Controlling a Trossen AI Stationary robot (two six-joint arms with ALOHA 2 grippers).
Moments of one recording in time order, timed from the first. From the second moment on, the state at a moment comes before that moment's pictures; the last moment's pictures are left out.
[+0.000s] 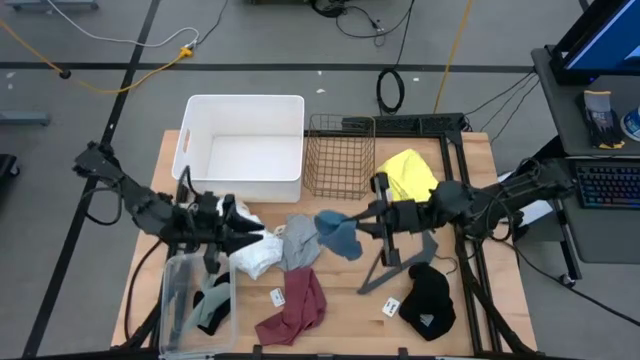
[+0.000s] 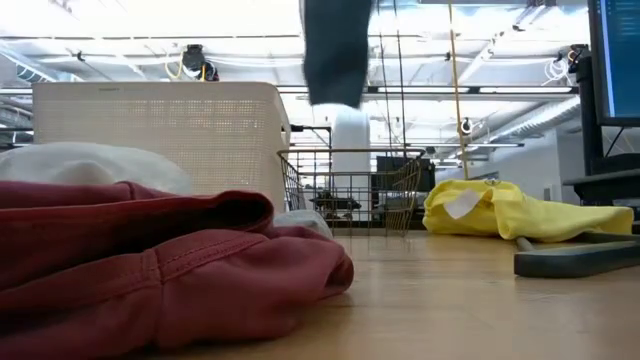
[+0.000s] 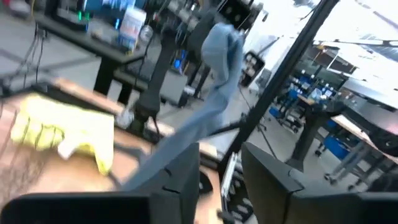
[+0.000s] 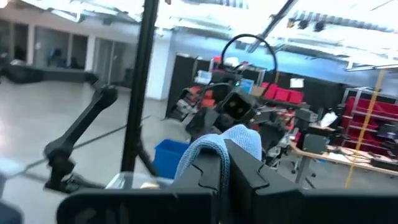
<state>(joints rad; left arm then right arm) -0.61 0.95 0.93 0.05 -0.58 -0.47 0.31 1.26 1.13 0.36 0.13 -0.20</state>
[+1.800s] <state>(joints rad) -0.24 1.38 0.92 0.71 -0.22 -0.32 0.20 1.37 1.13 0.68 0.13 -0.09</state>
